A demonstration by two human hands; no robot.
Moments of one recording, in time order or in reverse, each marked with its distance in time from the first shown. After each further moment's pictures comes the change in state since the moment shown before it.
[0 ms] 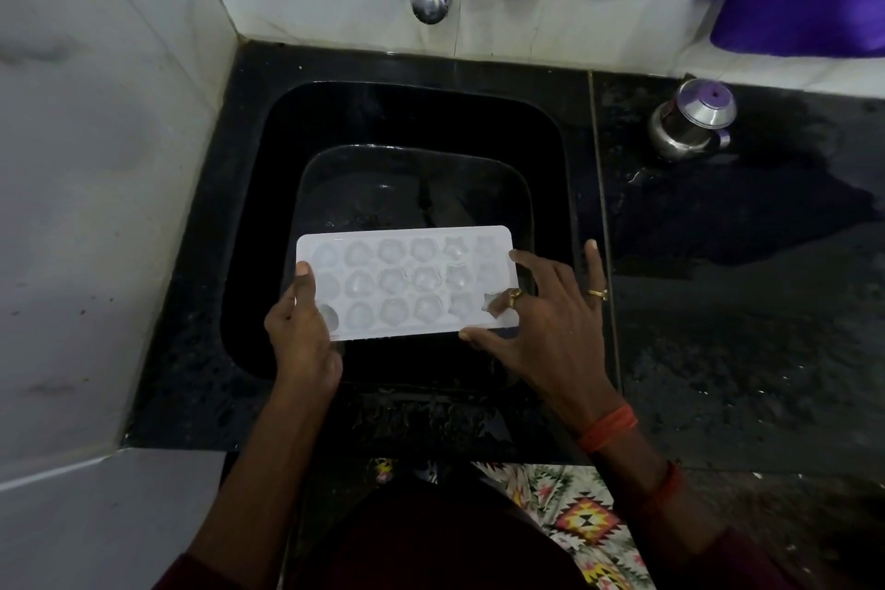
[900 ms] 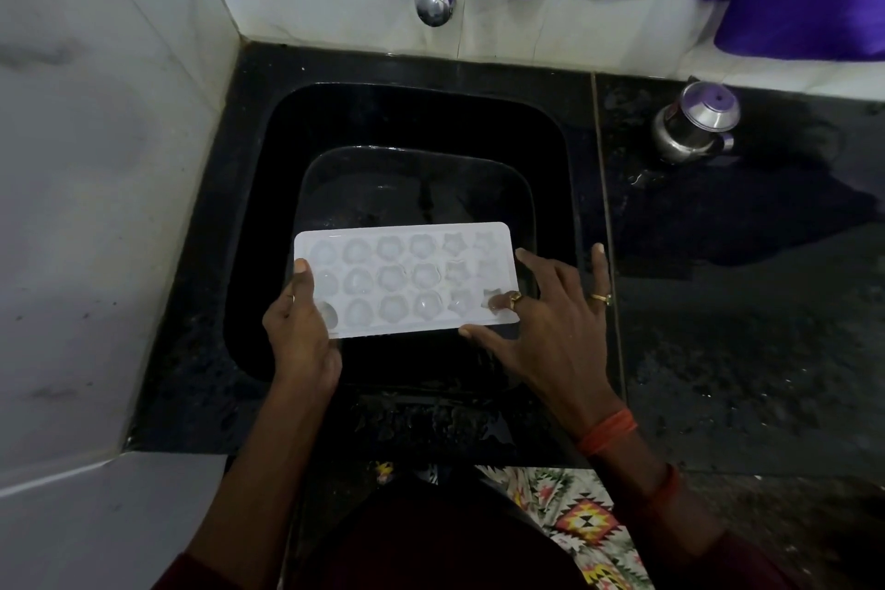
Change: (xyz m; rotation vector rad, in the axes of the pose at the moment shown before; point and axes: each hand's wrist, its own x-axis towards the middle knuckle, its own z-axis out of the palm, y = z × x) left_hand 0.002 0.008 0.000 -0.043 0.002 -0.032; right_hand 0.002 -0.006 -0.001 -0.078 -0.050 0.036
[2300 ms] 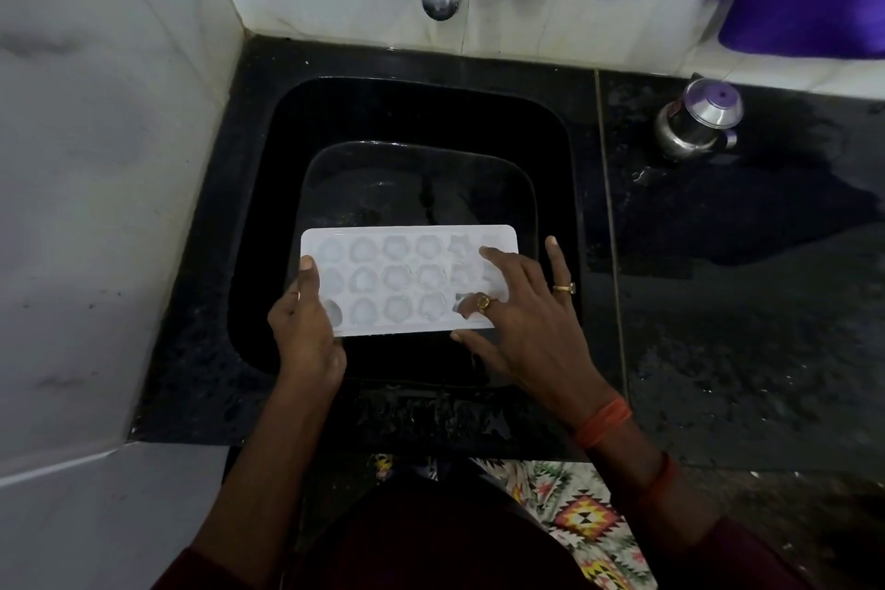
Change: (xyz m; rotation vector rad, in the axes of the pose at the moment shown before) left_hand 0.000 -0.004 -0.005 0.011 -0.012 -0.019; right_hand 0.002 -0.011 0.003 0.069 -0.015 -0.245
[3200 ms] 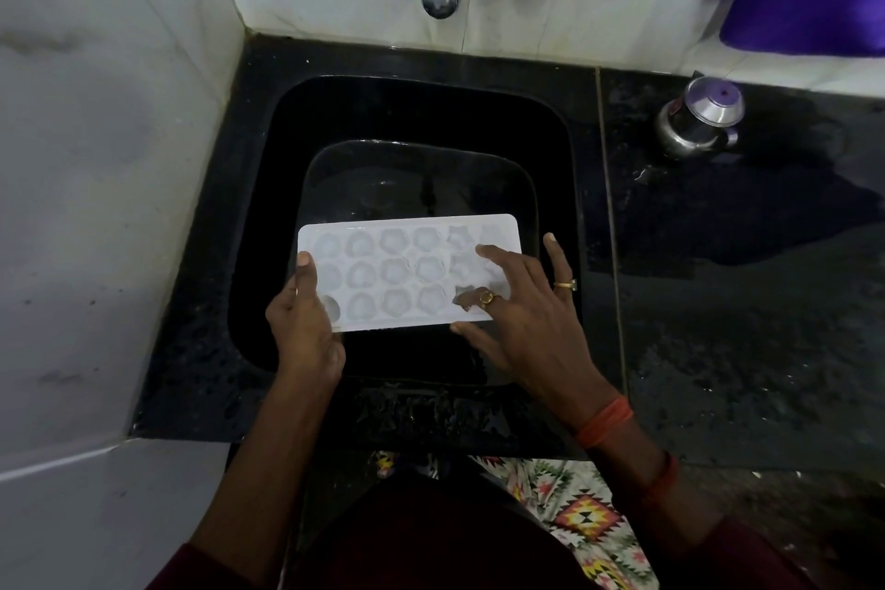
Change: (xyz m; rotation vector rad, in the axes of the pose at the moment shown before) left_hand -0.005 0.005 0.002 0.004 0.016 0.020; right_hand 0.000 0.001 0.000 0.024 0.078 -0.020
